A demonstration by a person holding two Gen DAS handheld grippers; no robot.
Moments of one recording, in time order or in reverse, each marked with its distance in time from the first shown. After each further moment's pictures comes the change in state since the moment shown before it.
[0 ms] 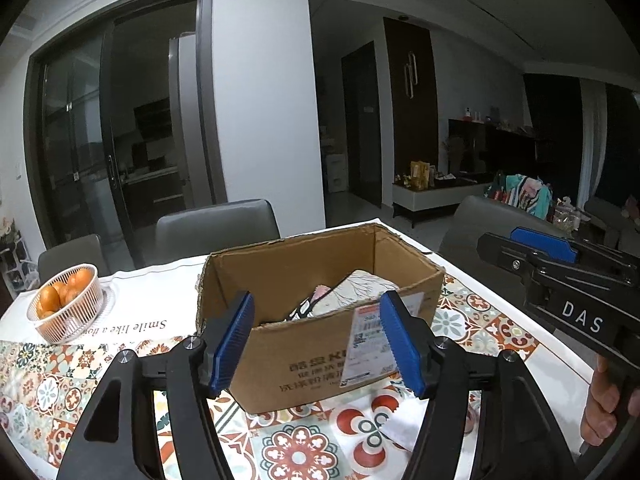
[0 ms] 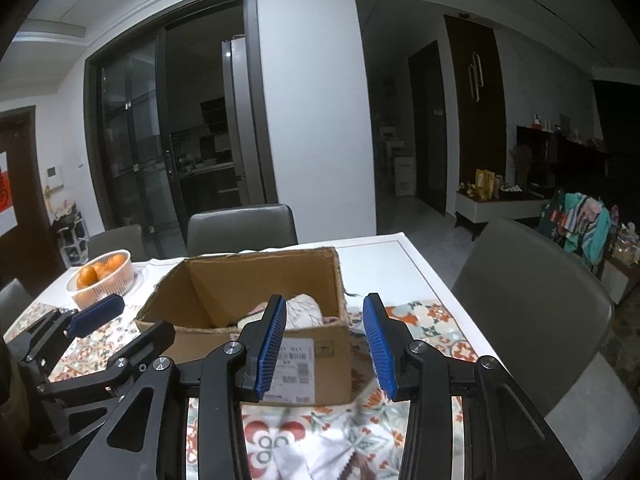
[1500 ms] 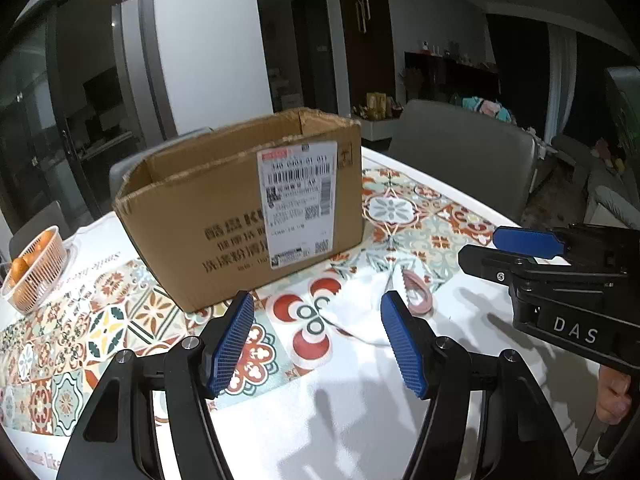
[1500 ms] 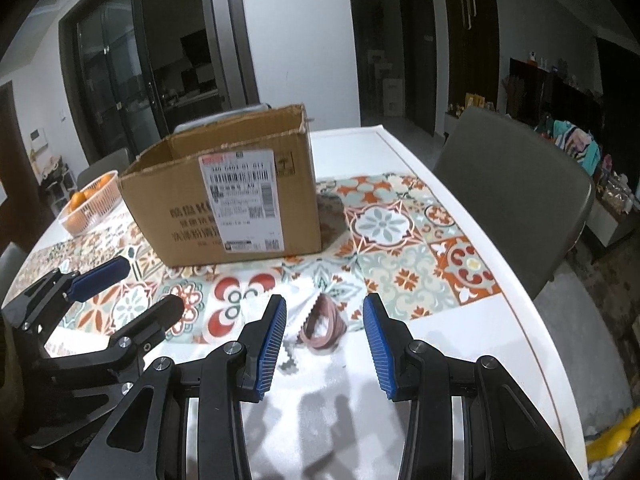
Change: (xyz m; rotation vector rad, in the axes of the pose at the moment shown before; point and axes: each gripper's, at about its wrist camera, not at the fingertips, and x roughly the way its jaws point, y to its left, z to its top) left arm -0.004 -0.048 -0.084 0.110 0.236 -0.135; right arm -0.023 -0.025 -0.098 0.022 0.311 -0.024
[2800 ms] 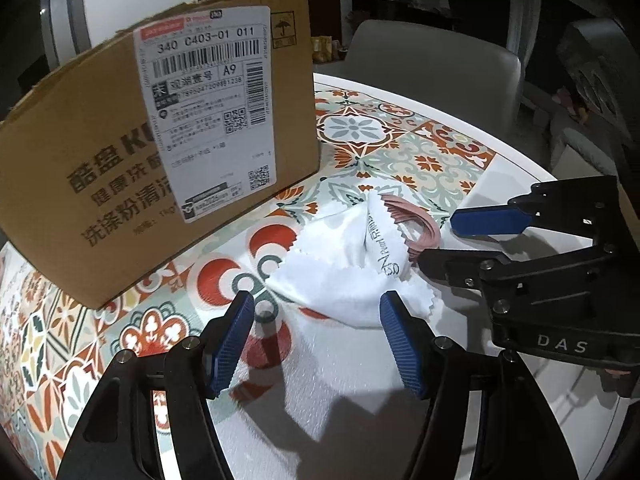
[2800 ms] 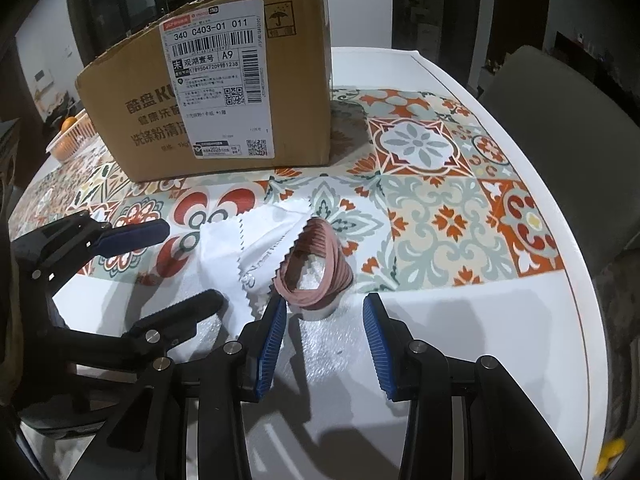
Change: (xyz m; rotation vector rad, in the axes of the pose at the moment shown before) left arm 0.098 -0.012 -0.024 0.116 0.197 -0.187; right arm 0.090 -0.008 -0.021 -0.110 0.240 0.044
